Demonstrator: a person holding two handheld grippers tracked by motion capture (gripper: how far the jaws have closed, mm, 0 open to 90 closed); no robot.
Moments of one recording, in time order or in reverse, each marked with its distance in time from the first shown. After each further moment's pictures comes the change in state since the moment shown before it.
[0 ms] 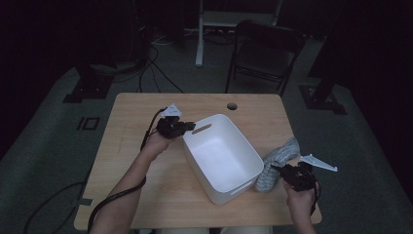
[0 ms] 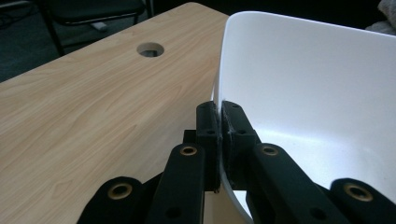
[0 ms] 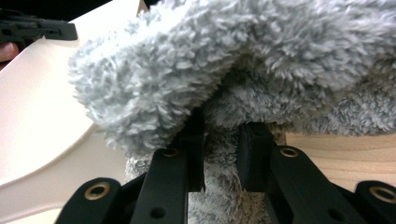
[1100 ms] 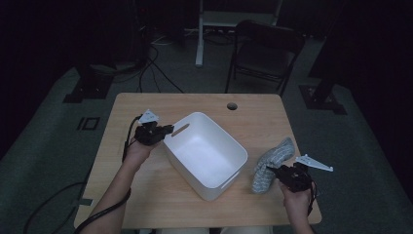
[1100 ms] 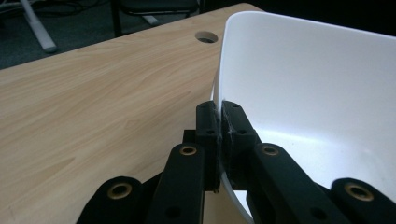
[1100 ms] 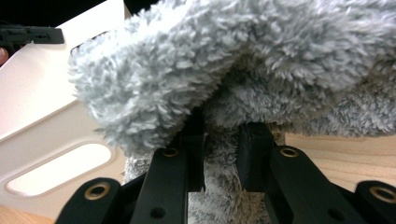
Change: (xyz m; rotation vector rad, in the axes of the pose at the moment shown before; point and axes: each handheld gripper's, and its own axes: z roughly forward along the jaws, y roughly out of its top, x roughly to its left) left arm 0.006 -0.035 -0.057 -0.029 0.183 -0.126; right arm 0.013 -0.001 0.003 0.011 0.038 -0.022
